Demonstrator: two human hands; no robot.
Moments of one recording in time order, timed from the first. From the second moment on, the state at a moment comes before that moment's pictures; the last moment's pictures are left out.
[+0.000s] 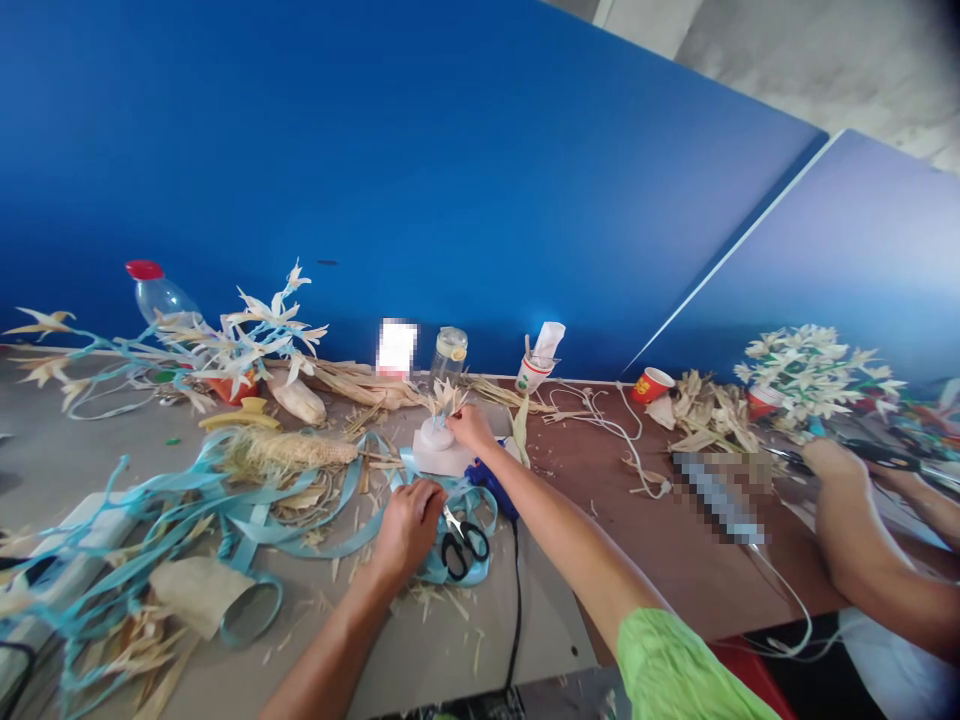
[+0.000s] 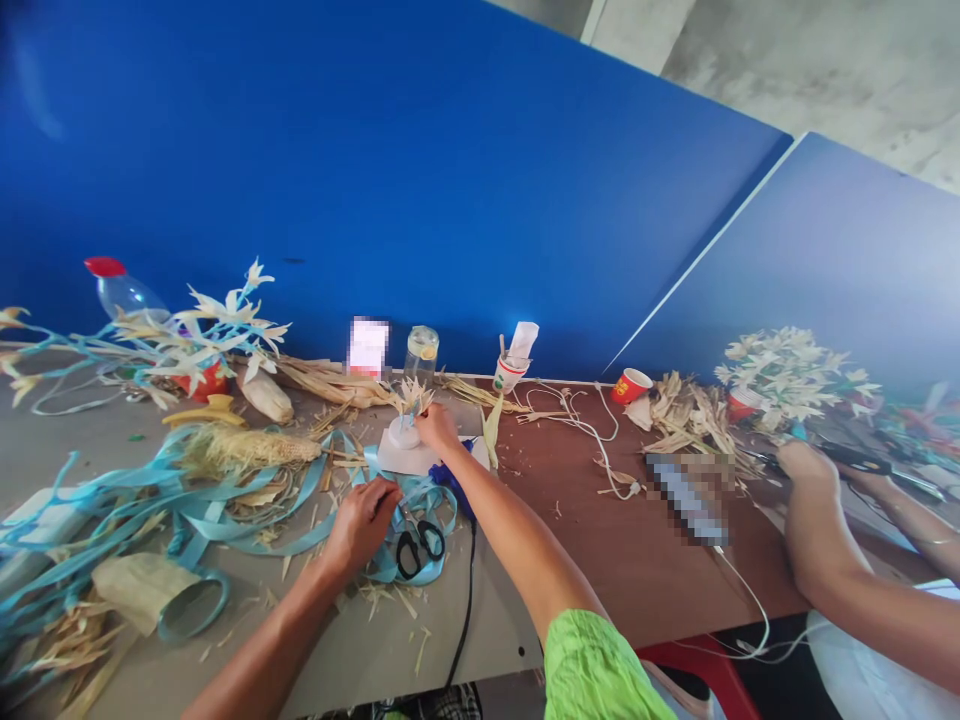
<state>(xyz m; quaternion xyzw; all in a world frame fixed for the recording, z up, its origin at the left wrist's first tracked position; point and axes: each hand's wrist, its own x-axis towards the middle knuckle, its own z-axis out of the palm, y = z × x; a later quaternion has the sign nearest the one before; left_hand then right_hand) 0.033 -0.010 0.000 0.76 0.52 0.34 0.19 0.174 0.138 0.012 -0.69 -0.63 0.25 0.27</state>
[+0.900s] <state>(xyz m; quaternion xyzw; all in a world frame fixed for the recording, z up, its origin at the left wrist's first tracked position) 0.033 -0.008 -0.001 0.75 0.52 0.36 0.19 0.142 0.117 0.033 -0.74 -0.63 0.20 0.12</state>
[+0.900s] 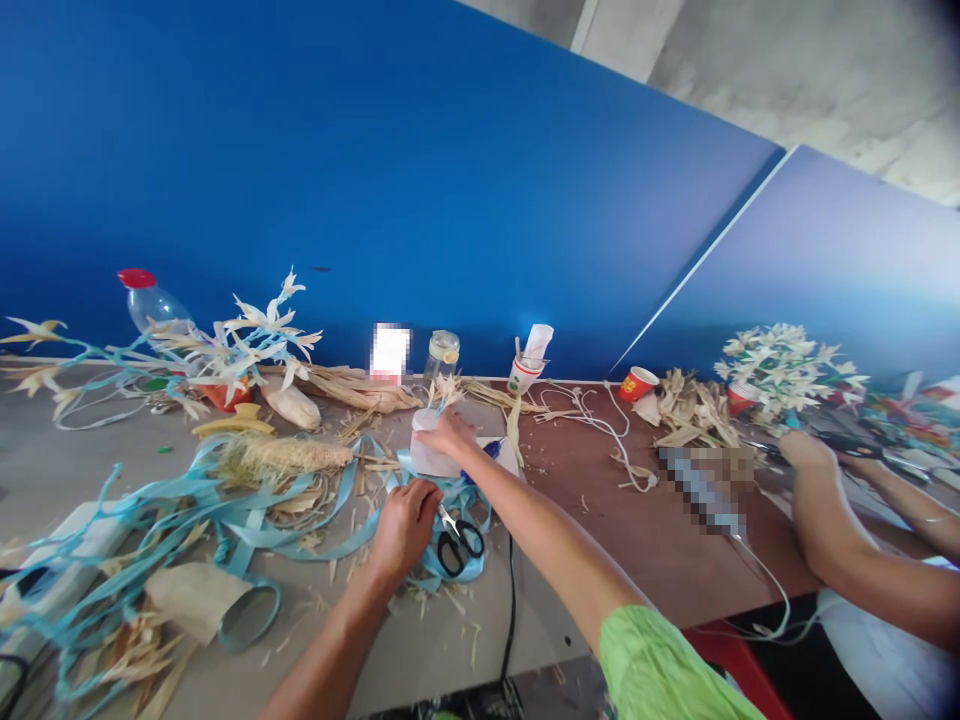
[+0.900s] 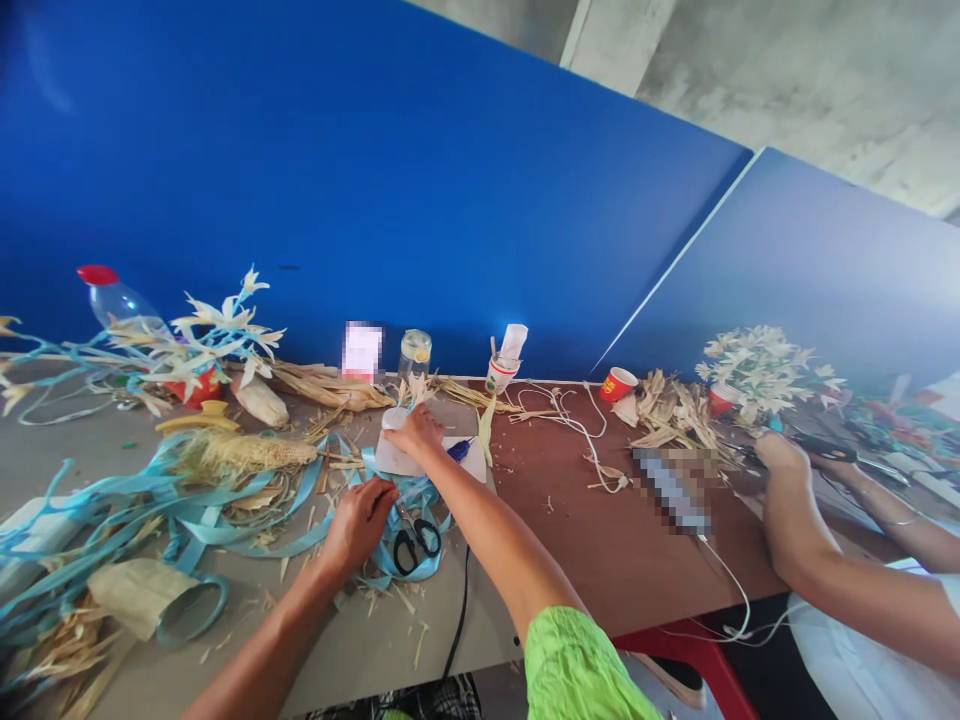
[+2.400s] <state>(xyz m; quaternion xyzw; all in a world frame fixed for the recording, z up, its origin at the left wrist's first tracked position) 0.030 -0.006 0.001 0.73 0.53 0.39 0.21 0.200 0.110 0.062 -0.73 -0.66 0.10 0.12</state>
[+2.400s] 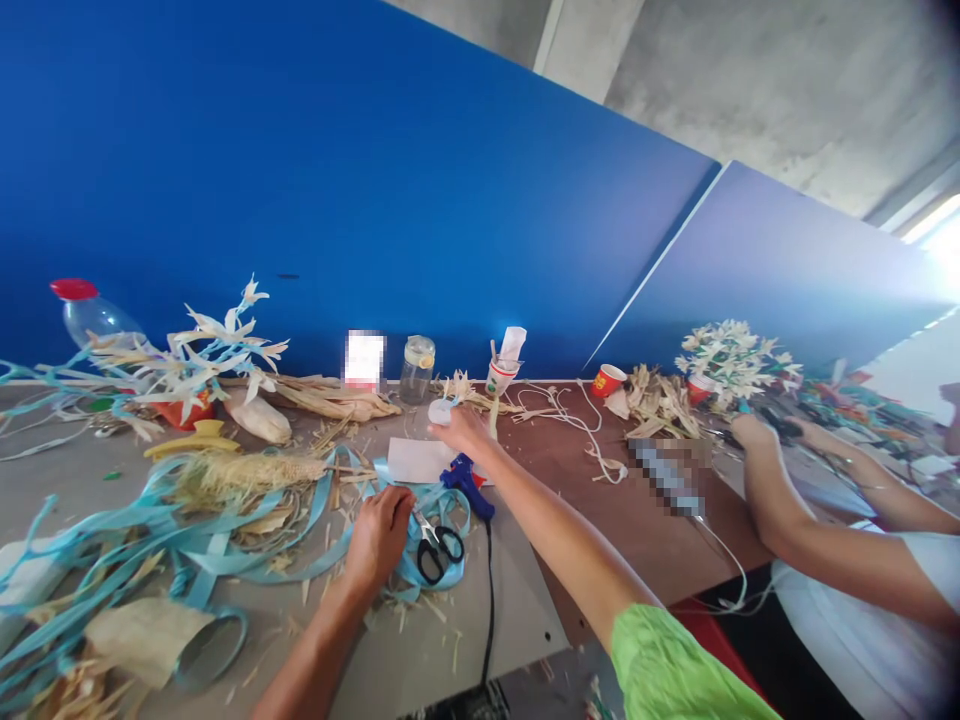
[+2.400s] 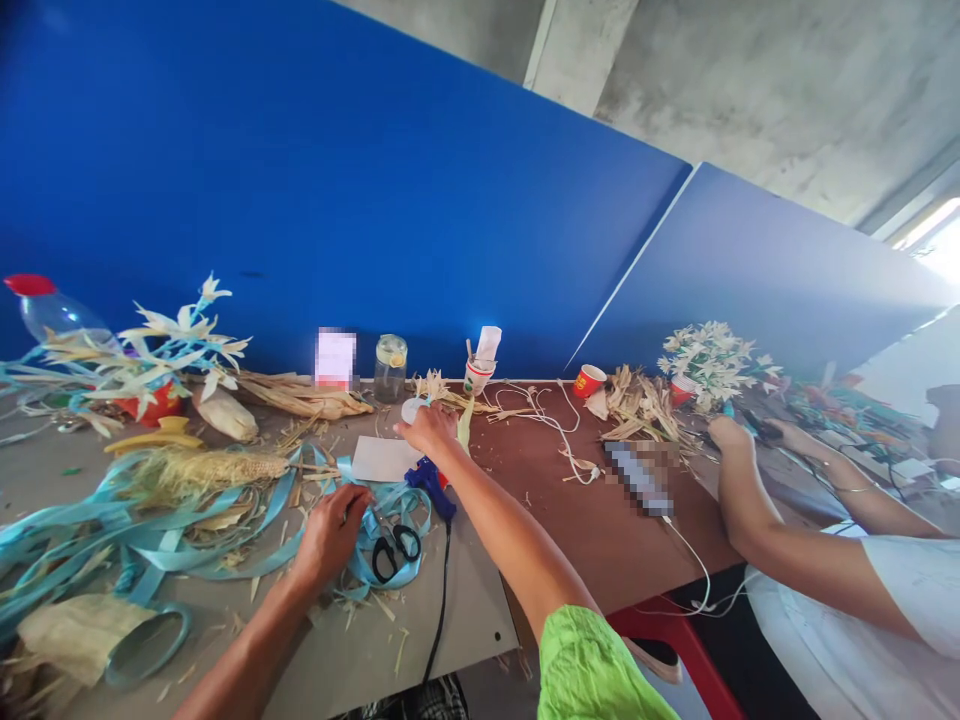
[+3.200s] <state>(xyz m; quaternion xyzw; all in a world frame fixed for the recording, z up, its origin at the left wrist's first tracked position) 0.024 -0.010 0.006 0.67 0.58 0.43 0.18 0.160 -0.002 0.046 -0.53 -0.65 0.33 0.44</state>
